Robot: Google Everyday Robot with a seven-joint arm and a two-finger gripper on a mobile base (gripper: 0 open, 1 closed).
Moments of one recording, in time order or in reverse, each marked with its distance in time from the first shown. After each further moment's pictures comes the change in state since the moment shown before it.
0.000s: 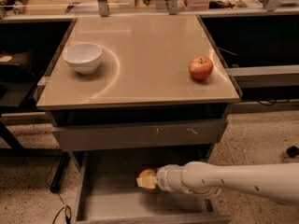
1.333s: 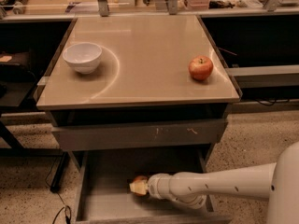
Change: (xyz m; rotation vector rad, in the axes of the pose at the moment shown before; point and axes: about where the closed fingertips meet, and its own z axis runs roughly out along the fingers) arm 0.029 0.005 0.062 0.012 -0.018 0.089
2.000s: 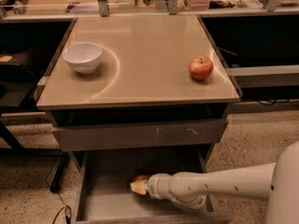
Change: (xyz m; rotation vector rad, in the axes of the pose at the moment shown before) arm 0.000 0.000 0.000 0.000 0.000 0.000
